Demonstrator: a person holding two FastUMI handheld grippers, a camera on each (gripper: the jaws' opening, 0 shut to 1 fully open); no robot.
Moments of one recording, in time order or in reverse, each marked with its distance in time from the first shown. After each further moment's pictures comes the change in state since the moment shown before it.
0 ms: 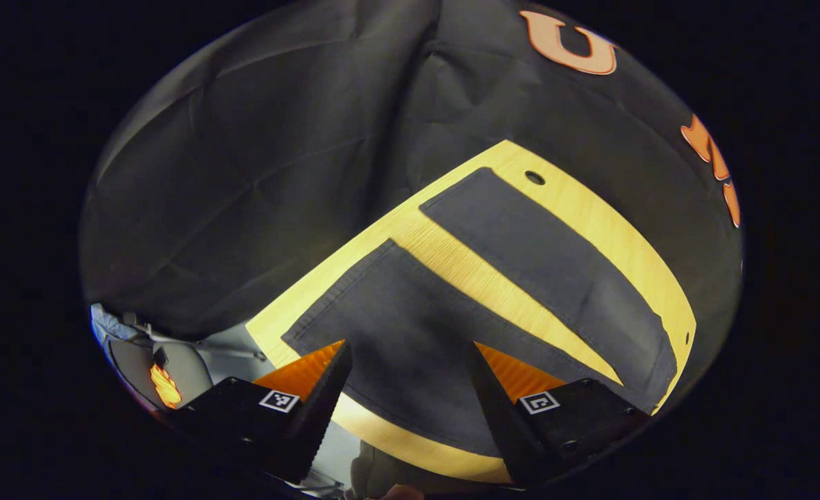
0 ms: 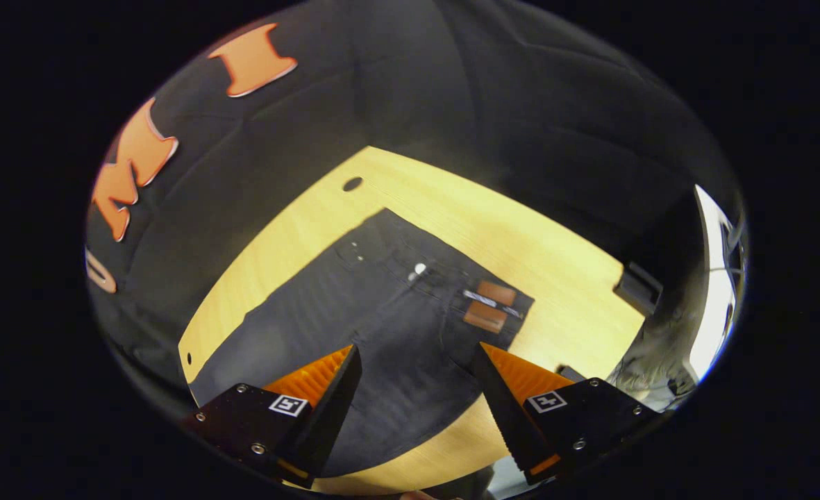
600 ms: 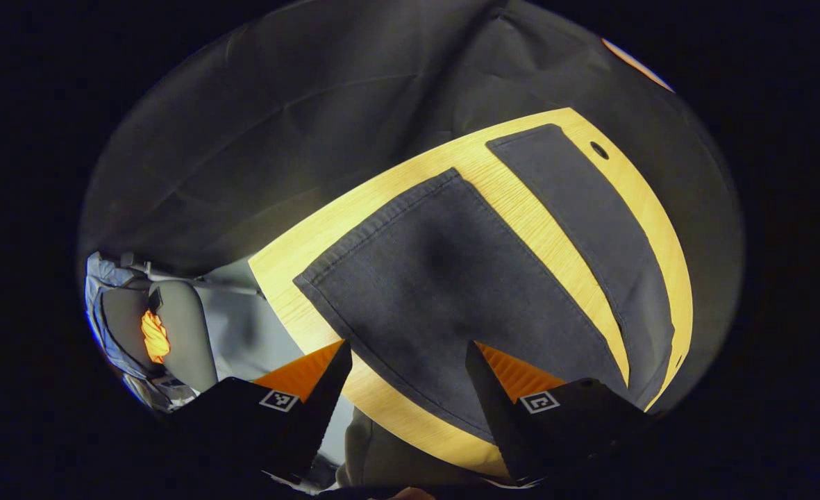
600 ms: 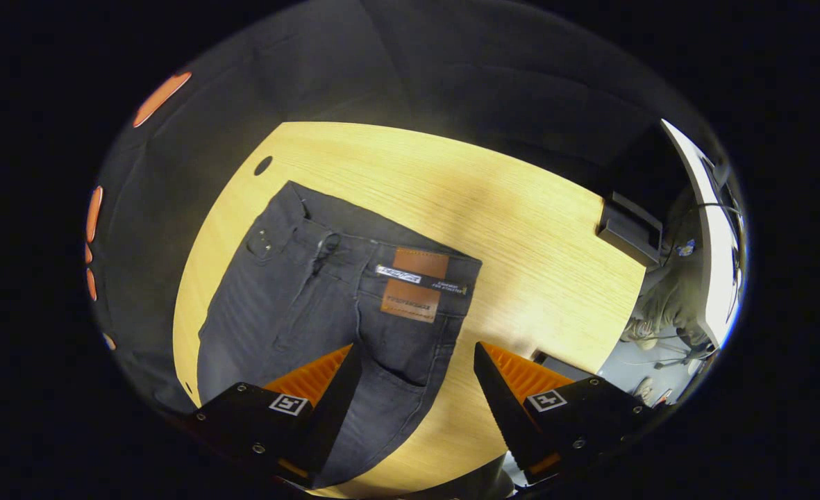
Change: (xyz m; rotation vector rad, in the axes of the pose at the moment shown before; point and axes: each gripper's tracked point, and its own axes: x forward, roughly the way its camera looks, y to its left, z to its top) left arm 0.025 0.018 -0.030 -0.159 0.242 0.057; right arm 0.062 -0.069 -0.023 0.178 0.171 -0.141
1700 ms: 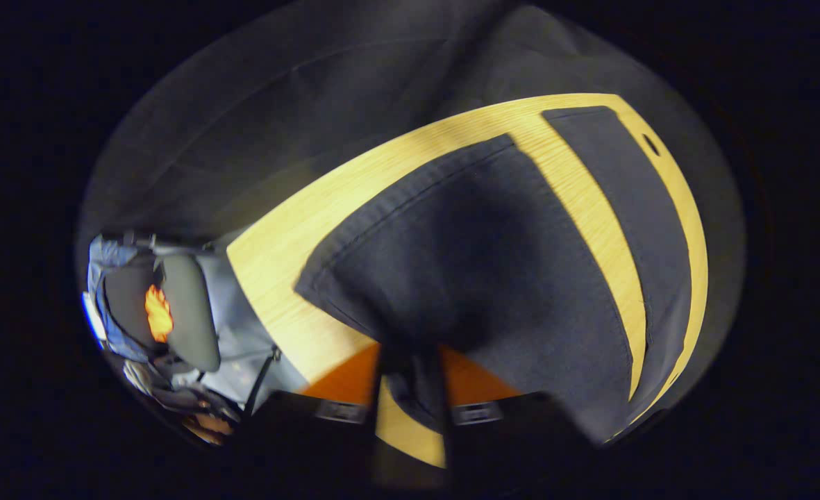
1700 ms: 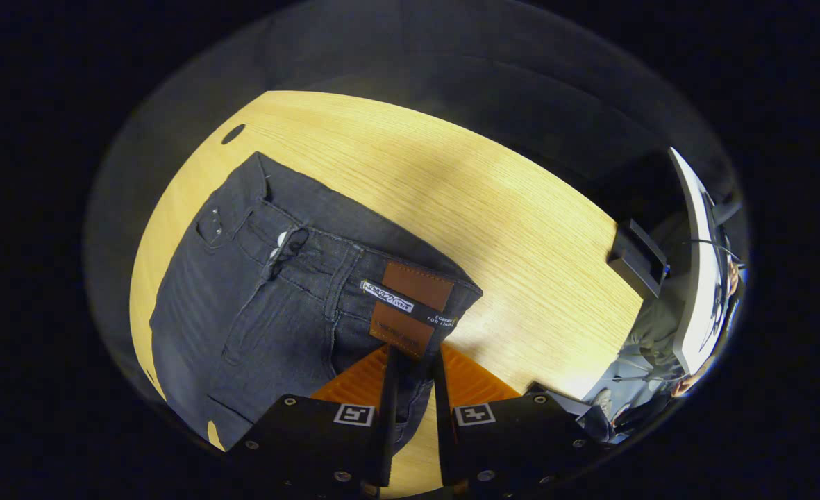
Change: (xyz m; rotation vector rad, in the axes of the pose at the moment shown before) left arm 0.056 0.000 0.018 -0.035 0.084 0.037; right arm 0.032 -0.002 0.008 -0.124 0.051 -0.106
